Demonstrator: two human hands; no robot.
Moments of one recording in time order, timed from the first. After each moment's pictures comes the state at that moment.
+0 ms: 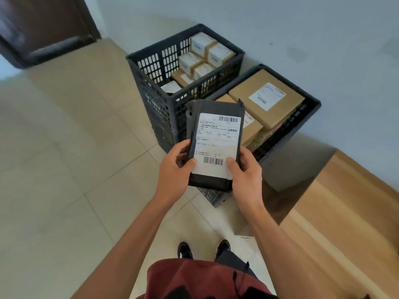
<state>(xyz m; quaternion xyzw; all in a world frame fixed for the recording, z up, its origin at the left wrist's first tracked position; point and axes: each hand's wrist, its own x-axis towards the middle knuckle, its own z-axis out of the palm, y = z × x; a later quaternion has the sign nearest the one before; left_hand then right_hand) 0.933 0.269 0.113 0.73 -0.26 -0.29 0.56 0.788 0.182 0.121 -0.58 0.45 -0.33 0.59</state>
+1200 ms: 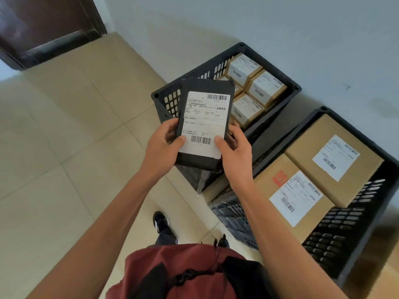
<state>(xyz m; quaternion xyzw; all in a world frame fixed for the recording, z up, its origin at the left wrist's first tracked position) 1.289 0.105 0.119 0.76 -0.28 -0.30 0.50 1.141 0.006 0.111 -0.60 0.42 -0.30 0.61</state>
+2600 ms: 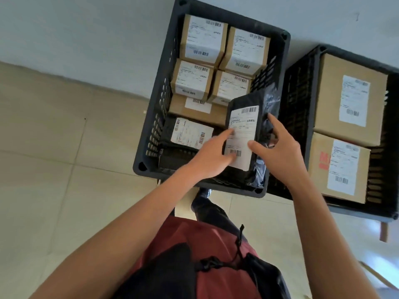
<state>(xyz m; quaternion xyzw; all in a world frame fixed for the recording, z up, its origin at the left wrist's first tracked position) 1.425 -0.118 0.015 0.53 -0.58 -0.61 0.09 1.251 -0.103 0.090 -0.48 0.78 -0.14 0.39</state>
